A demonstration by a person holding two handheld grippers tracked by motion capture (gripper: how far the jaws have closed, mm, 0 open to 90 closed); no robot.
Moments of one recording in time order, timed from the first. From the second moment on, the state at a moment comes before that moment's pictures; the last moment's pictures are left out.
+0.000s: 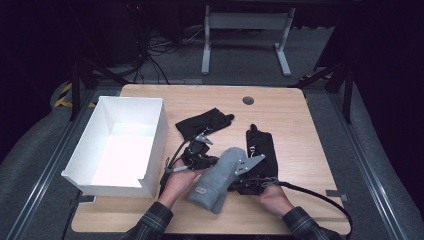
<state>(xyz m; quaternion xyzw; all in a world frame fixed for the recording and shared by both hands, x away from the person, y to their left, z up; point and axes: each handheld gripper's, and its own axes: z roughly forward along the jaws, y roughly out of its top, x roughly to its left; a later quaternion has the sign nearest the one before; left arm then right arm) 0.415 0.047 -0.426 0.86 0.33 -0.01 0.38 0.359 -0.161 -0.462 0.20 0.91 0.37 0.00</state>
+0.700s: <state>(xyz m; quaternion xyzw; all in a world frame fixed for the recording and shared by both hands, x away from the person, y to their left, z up) 0.394 0.050 -0.405 0.86 0.31 0.00 0.41 0.349 -0.262 -0.433 0.31 0.86 0.39 0.16</state>
